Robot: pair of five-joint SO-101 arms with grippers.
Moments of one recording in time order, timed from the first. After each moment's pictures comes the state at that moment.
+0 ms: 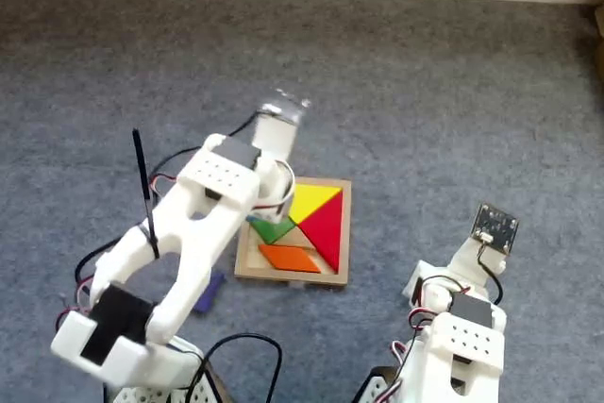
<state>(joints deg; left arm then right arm) 17.7 -2.7 27.1 63.1 9.4 12.0 -63.5 90.2 48.3 -6.6</state>
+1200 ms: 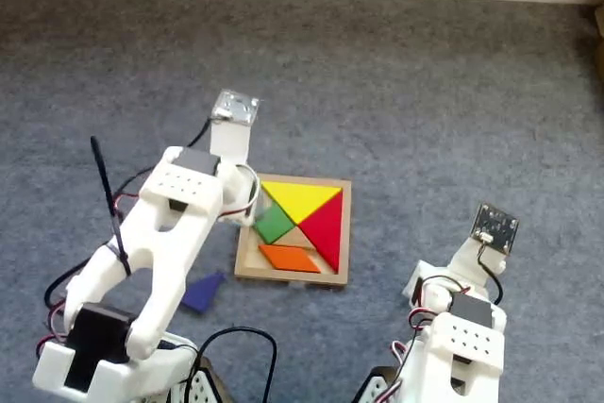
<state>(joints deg) 9.5 -10.4 37.3 59.7 9.5 12.0 -63.5 90.2 48.3 -6.6</state>
